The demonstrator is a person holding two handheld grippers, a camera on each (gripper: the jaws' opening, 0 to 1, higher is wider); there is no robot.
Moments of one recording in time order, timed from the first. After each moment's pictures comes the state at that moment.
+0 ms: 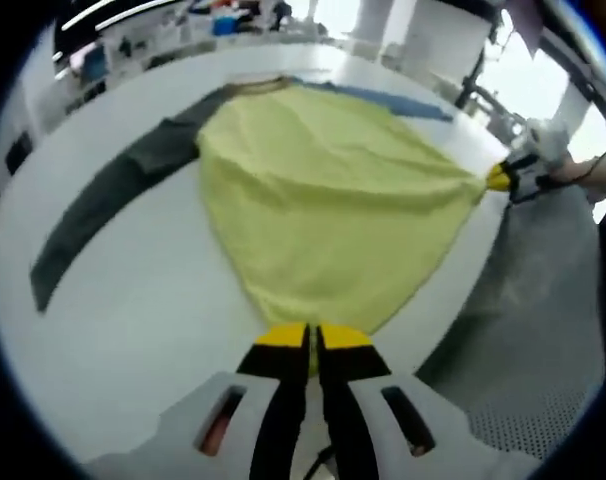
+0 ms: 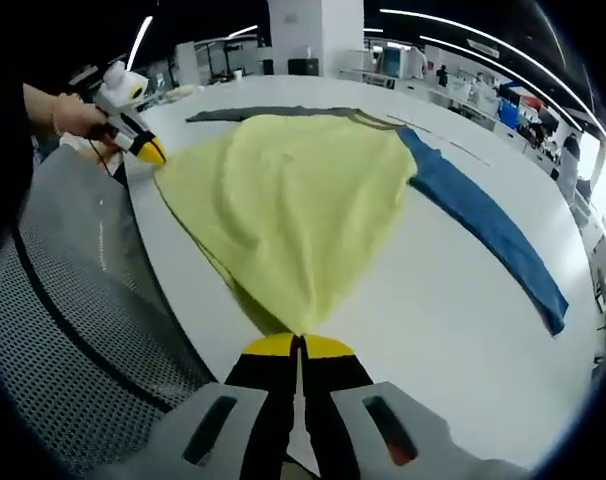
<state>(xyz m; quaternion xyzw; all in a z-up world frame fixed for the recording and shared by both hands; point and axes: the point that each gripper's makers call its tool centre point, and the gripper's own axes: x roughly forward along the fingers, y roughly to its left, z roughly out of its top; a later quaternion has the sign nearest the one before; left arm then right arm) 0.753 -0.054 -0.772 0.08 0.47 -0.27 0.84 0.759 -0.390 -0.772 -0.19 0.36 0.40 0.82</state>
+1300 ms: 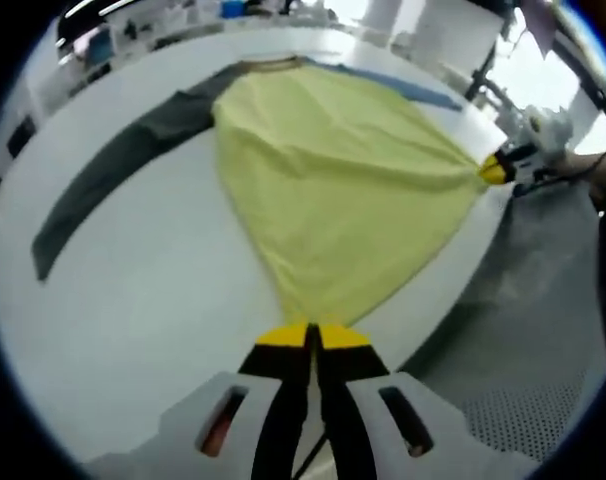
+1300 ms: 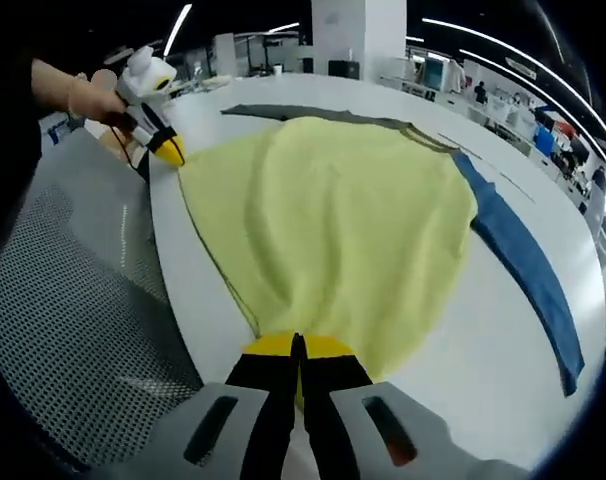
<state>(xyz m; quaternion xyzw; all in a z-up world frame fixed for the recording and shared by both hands) 0.737 -0.032 -0.782 0.06 0.49 -0.25 0.83 0.765 -0.332 -0.781 -0.20 0.36 0.47 0.78</state>
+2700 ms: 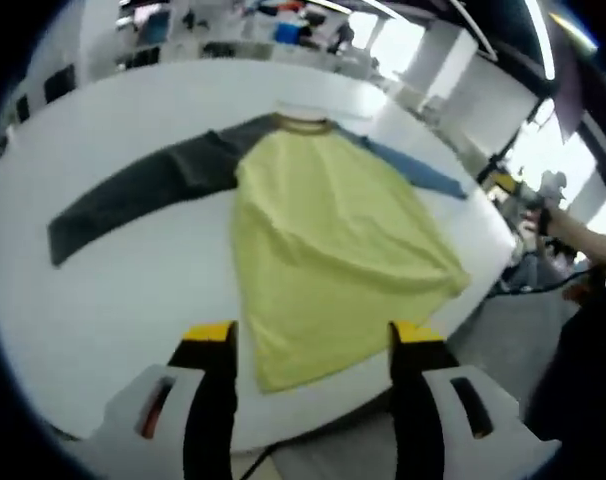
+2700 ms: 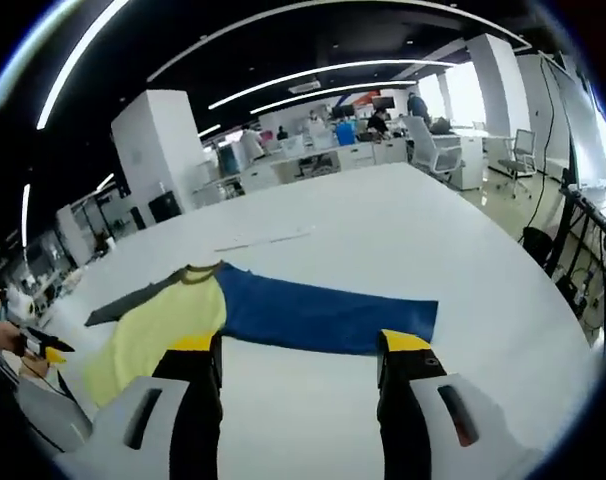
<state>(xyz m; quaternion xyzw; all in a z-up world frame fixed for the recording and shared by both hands) 0.771 -0.059 -0.692 -0.08 0.44 -0.19 0.87 0.902 -0.546 -0.651 0.08 0.24 0.13 0.96</state>
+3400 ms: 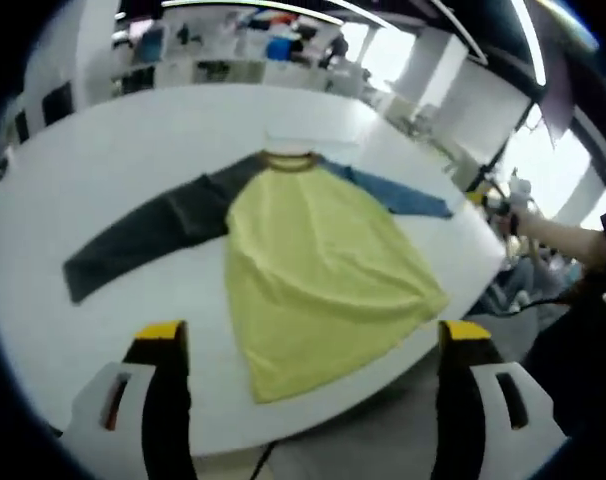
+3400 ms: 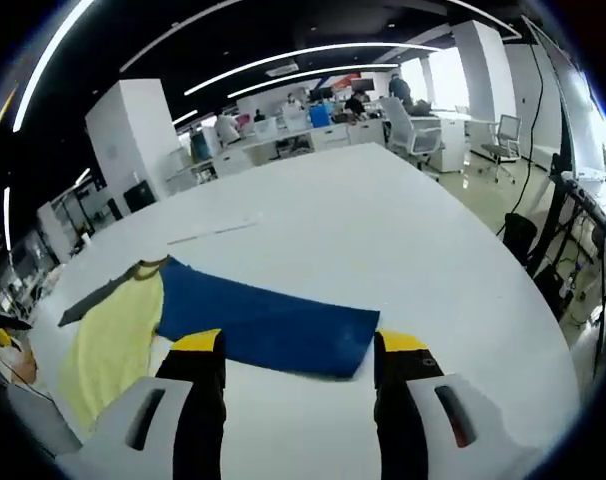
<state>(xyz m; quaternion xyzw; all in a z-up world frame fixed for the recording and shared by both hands) 0.782 -0.070 -0.633 -0.06 0.42 -0.20 0.88 0.952 -0.621 -0.692 0.07 0.30 0.10 0.95</state>
